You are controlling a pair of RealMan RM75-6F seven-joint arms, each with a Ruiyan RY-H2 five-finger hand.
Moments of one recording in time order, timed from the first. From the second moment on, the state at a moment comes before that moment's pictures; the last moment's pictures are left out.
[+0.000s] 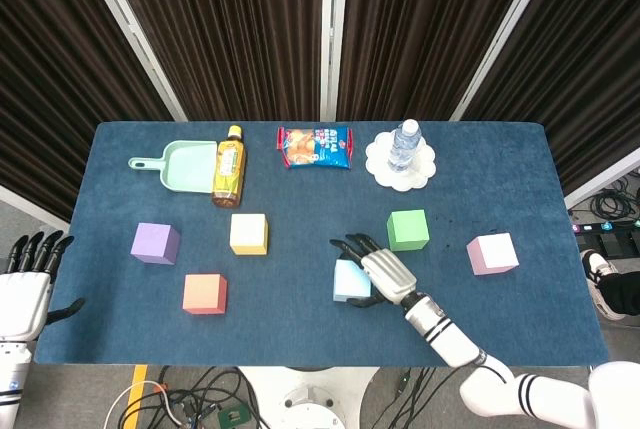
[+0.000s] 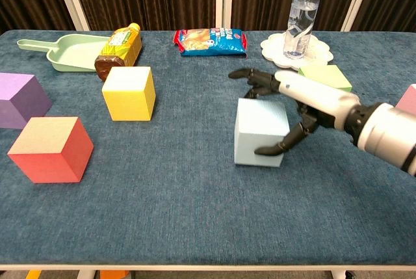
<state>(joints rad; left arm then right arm) -0.08 -1.21 -0.05 -1.49 1.49 1.51 0.09 0.61 -1.67 0.10 -1.34 -1.56 0.99 0.27</state>
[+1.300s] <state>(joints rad) -0.10 -1.20 -0.05 -1.47 1.50 1.49 0.05 0.89 -1.80 0.25 -1.07 -1.38 0.80 0.24</state>
